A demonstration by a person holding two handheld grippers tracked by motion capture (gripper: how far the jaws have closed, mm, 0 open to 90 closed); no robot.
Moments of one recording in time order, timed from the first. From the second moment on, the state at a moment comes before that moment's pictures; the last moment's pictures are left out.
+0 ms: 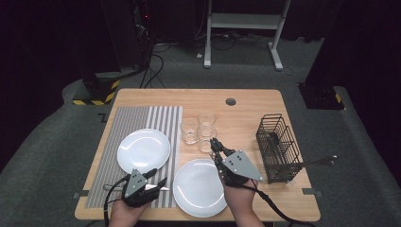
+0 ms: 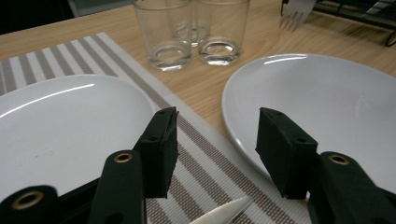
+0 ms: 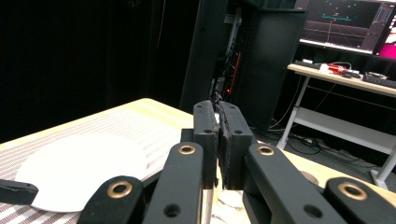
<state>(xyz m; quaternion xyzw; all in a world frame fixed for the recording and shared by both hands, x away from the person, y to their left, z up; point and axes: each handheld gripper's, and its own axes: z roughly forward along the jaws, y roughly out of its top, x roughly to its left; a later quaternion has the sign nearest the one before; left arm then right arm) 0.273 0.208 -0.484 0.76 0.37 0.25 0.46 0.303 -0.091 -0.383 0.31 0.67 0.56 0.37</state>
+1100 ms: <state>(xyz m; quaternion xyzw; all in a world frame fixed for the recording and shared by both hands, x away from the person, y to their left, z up) 0.286 0.175 -0.460 0.76 0.33 0.24 0.51 0.294 -0.070 -0.372 0.29 0.68 0.58 0.34</state>
